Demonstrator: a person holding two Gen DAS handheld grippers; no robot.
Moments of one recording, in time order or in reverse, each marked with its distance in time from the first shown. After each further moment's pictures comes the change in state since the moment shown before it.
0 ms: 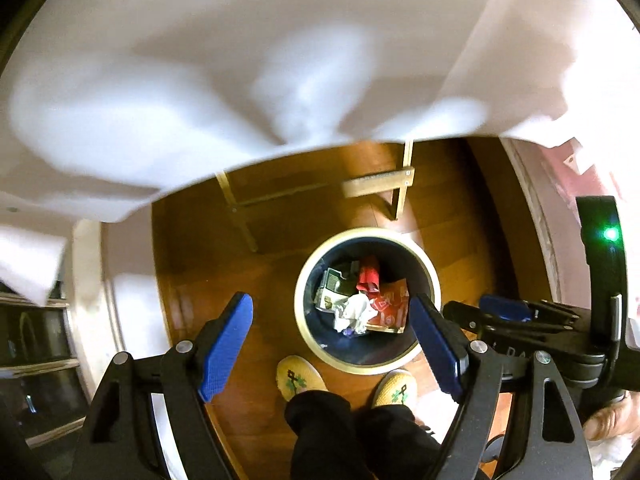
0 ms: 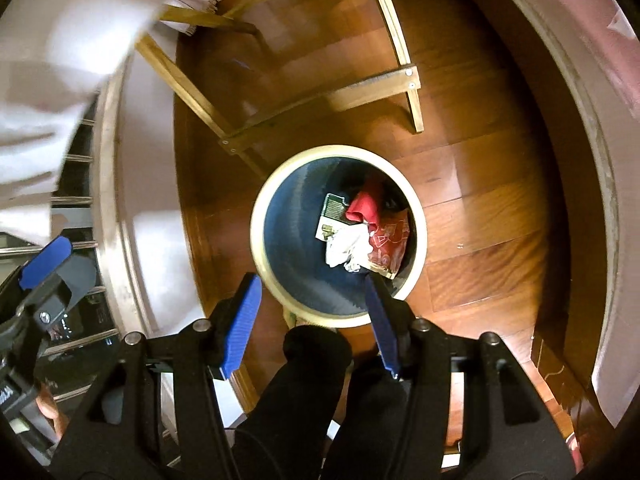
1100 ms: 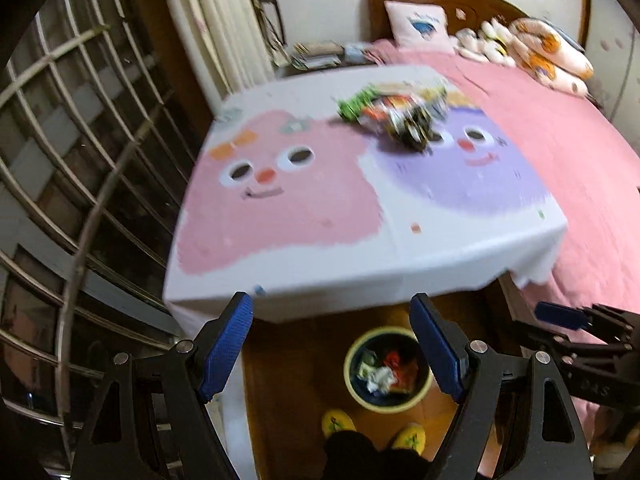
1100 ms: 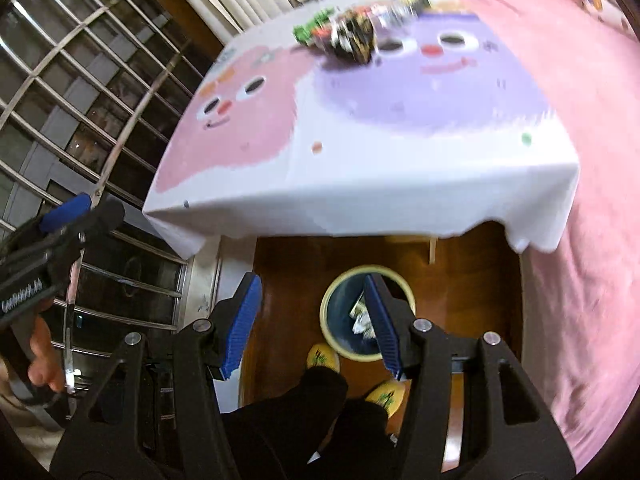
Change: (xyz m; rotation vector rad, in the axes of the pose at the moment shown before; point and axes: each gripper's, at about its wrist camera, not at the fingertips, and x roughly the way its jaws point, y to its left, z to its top) left arm -0.359 -0.020 0.033 -0.050 -0.359 0.203; right arm -0.348 0.105 -0.022 -0.316 -0.347 0.086
